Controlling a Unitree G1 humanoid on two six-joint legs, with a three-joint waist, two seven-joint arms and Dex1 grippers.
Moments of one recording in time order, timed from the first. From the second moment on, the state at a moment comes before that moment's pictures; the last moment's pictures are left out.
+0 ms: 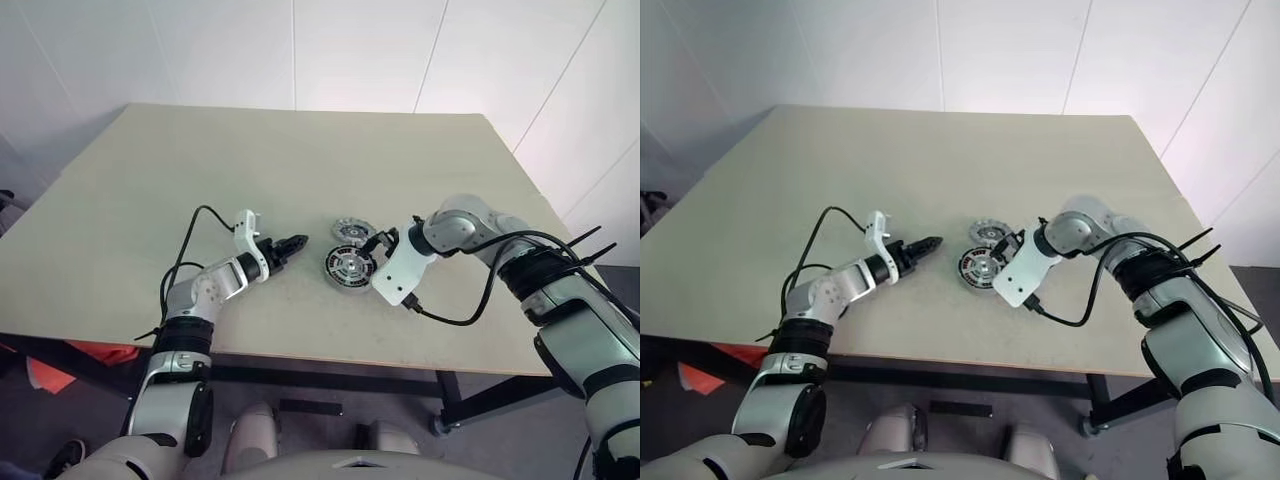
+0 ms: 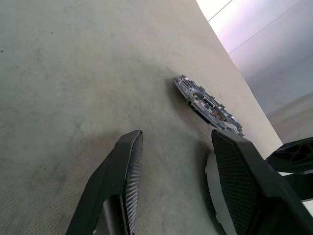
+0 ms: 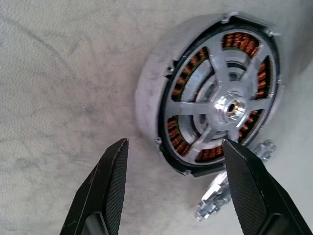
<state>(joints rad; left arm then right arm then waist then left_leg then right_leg) -0.53 0.13 0.18 0.42 -0.56 0.72 -0.57 -0.89 -0.67 0.60 0.61 -0.49 -0.78 1.13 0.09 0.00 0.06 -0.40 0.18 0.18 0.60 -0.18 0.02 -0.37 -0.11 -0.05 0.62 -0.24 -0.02</state>
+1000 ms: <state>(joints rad) -0.53 0.12 0.19 0.43 -0.54 0.68 -0.56 -0.93 -0.62 0.59 0.70 -0.48 -0.78 1.14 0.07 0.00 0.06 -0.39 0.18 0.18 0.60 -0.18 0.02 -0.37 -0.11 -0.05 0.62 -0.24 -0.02</state>
